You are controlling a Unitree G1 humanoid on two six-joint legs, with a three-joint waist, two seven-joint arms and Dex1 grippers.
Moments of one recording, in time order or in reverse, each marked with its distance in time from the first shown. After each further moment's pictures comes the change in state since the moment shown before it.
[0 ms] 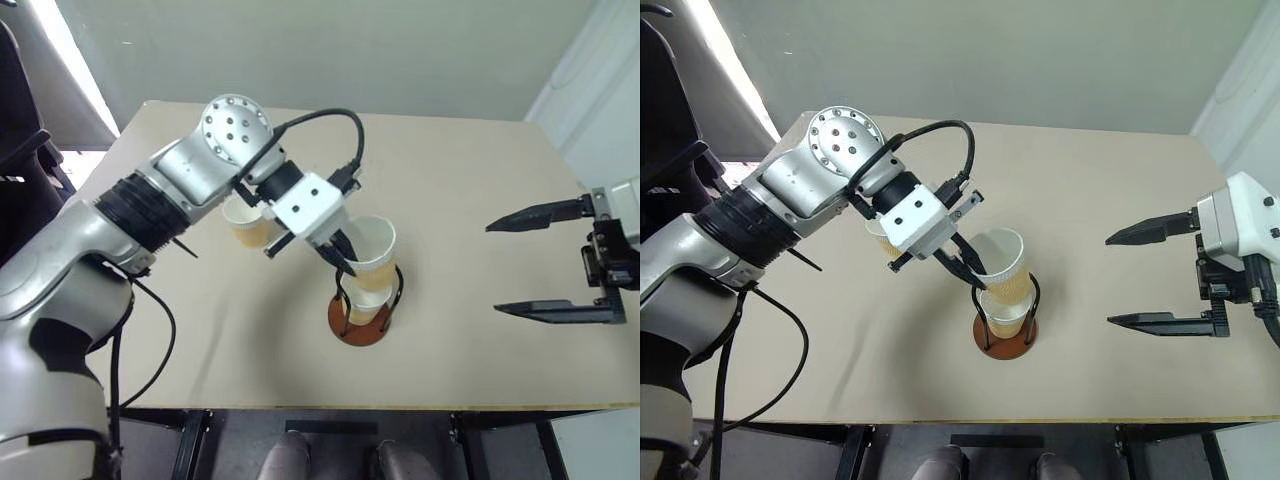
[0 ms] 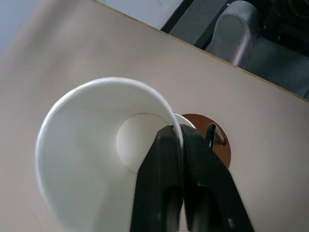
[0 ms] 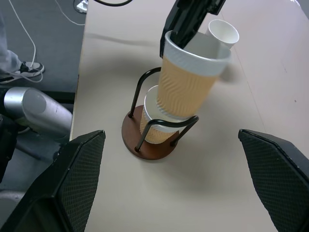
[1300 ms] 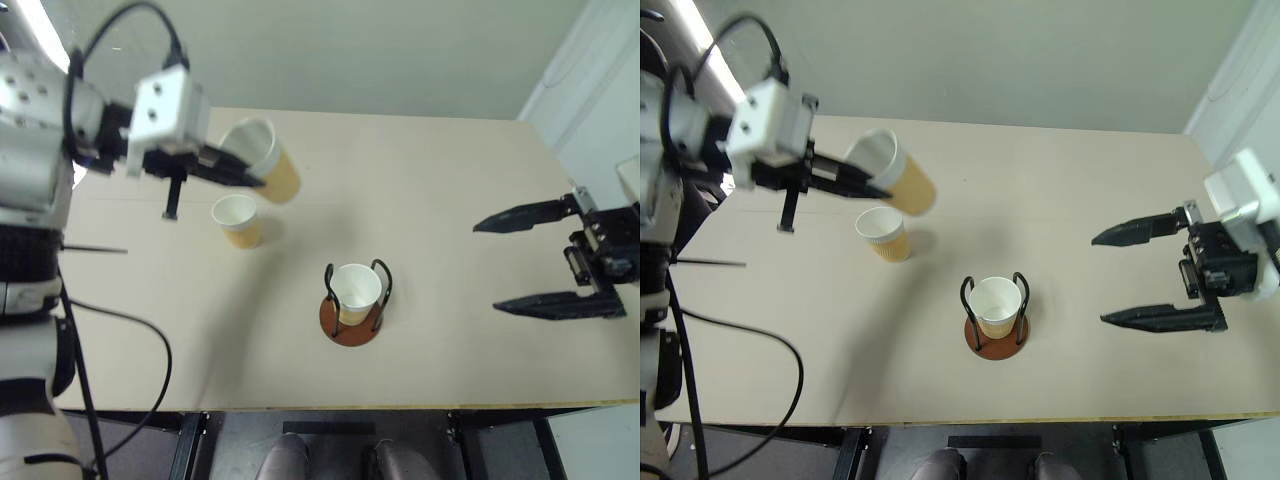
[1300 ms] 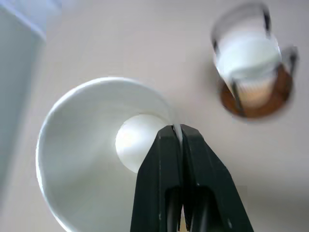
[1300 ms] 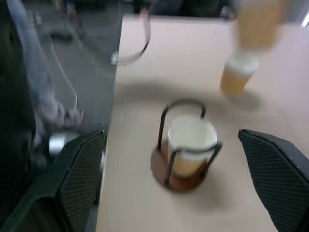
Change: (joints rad) left arm 0.288 0.166 0.819 -0.118 0.265 0.533 0.005; right arm -0.098 0.066 0.096 0.076 0.059 0.059 0.079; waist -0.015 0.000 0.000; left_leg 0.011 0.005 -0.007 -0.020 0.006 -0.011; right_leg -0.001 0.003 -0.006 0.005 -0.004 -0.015
